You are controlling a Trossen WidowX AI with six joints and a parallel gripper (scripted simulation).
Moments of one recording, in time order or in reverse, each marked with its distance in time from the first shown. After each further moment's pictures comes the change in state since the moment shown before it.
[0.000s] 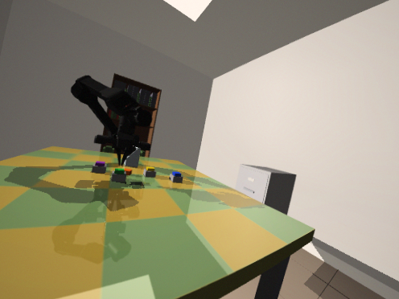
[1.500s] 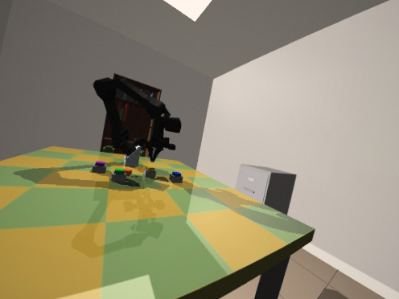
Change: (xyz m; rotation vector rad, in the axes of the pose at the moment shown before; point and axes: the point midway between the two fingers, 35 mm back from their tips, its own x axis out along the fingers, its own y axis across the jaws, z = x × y) arm -0.012 0.137 -0.073 0.016 0.000 0.022
